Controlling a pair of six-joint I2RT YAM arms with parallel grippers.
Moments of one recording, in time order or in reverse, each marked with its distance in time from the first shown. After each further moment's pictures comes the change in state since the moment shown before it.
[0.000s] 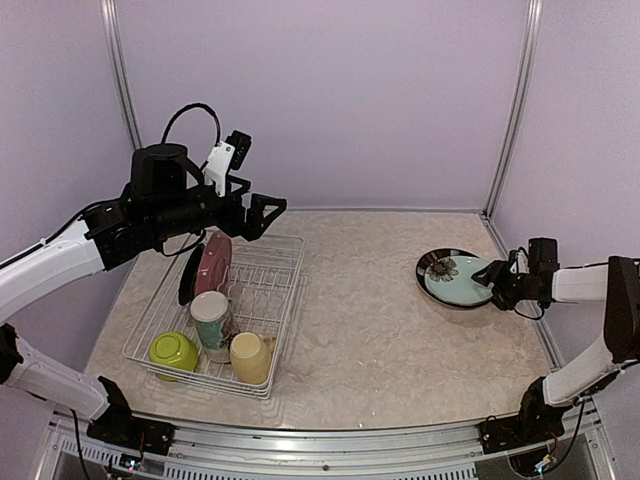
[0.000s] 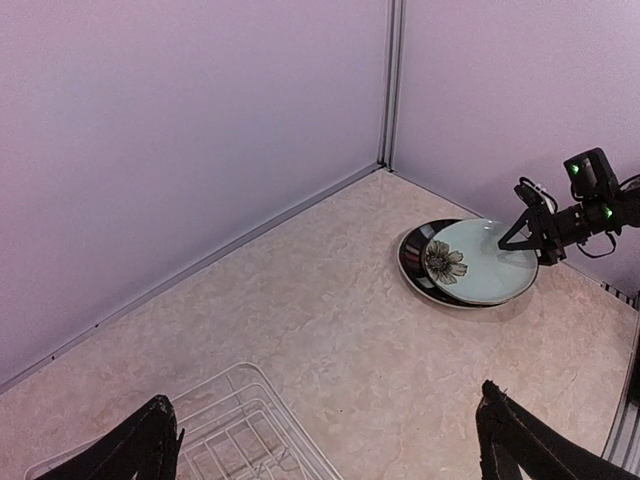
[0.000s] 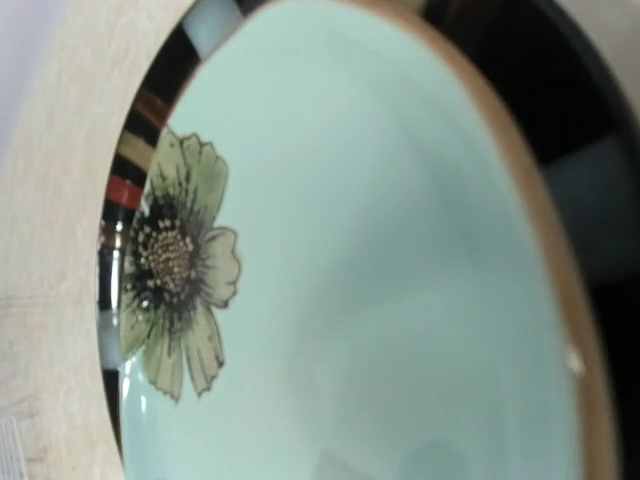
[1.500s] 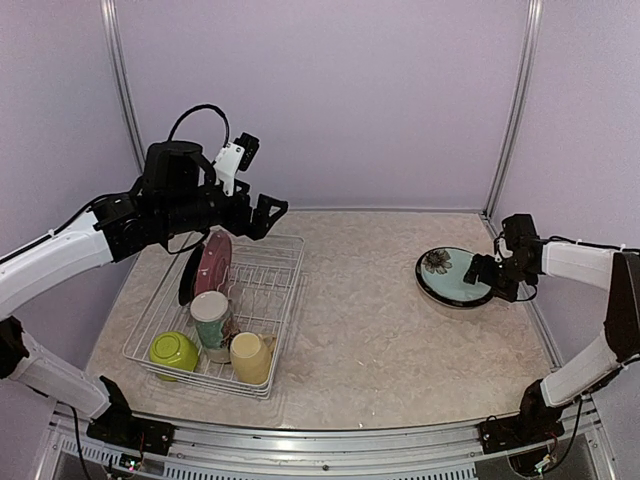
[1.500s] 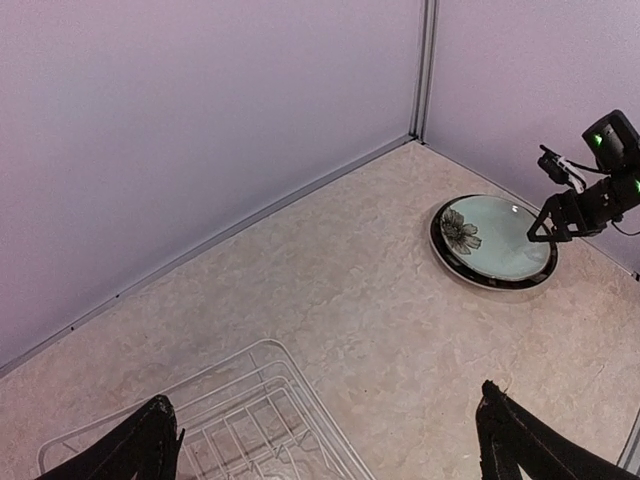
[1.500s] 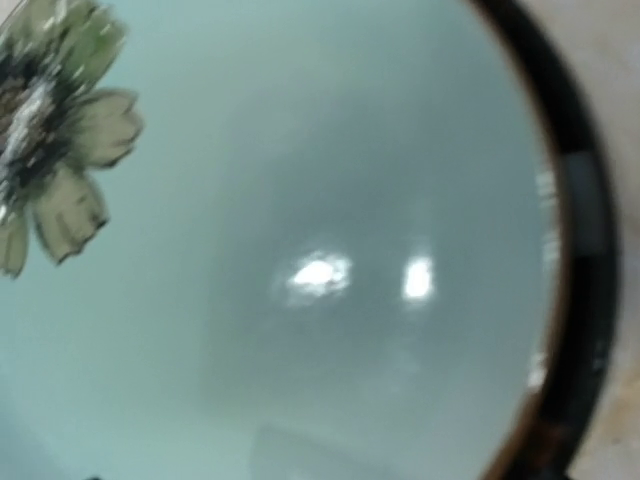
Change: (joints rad) left arm -0.012 0.059 0.065 -0.090 -0.082 0.000; right arm 0.199 0.018 0.246 -0.435 0.411 -0.241
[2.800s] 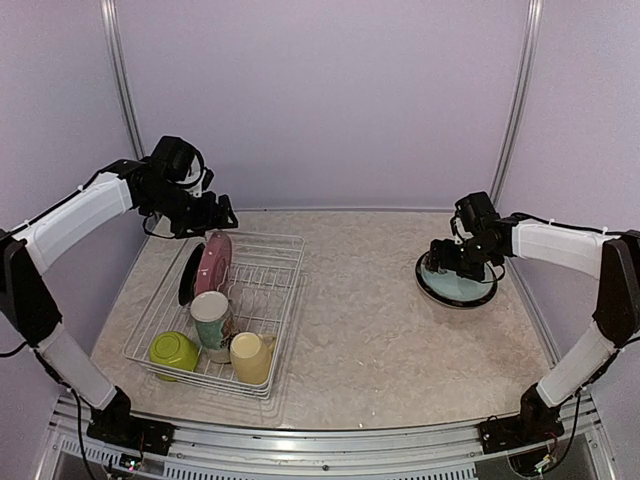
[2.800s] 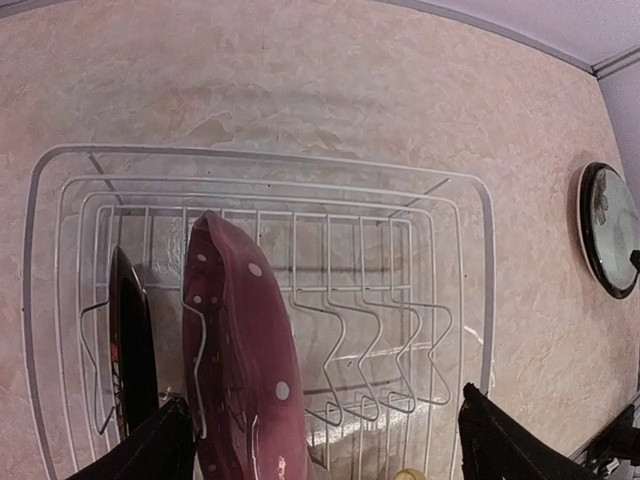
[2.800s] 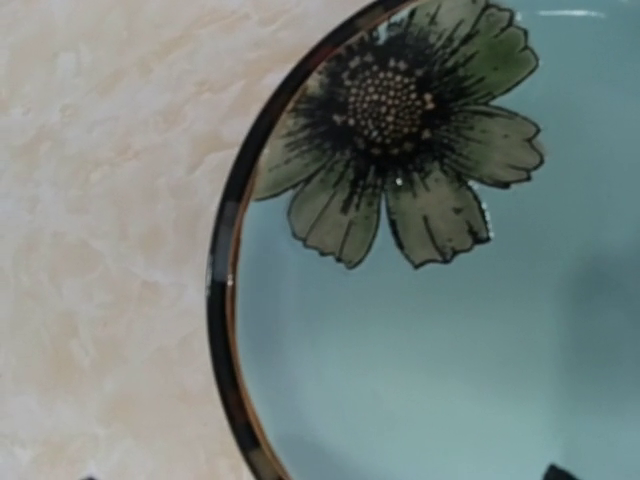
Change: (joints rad) left arm 0.391 0.257 0.248 -0.565 0.205 -0.379; right arm 0.303 0.114 0.227 -0.075 0.112 0.019
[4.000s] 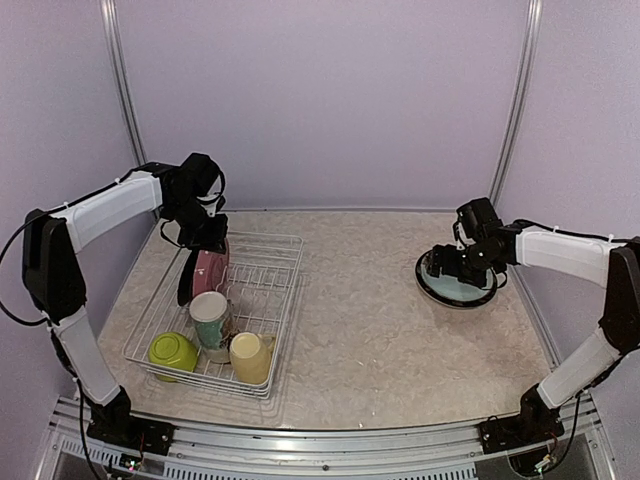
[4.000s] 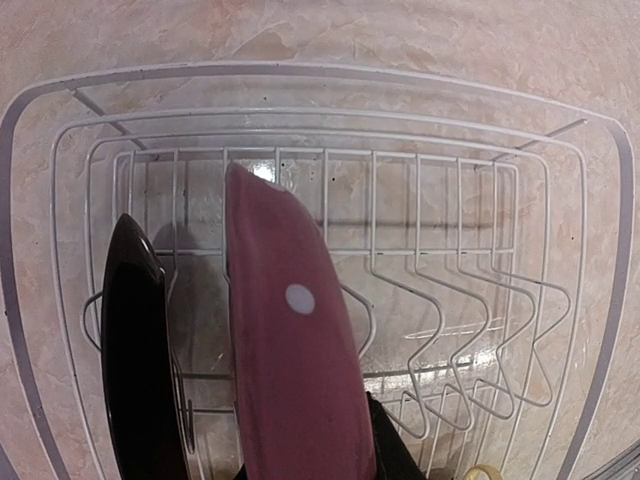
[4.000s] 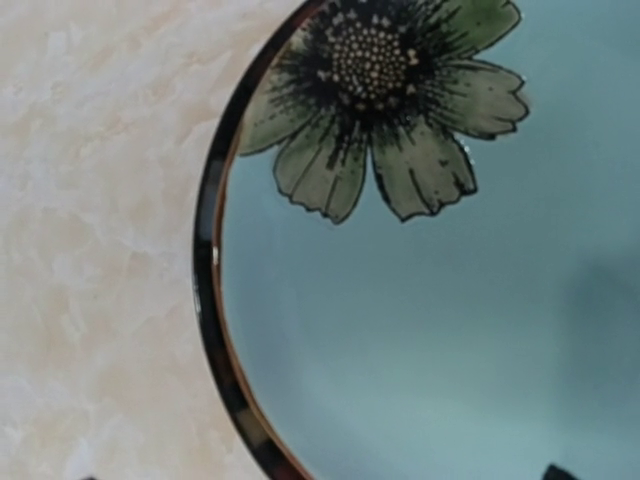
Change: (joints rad) left arm -0.010 0.201 0.090 -0.163 -0.118 0.058; right arm 0.021 -0.050 -0.065 0.015 0.022 0.029
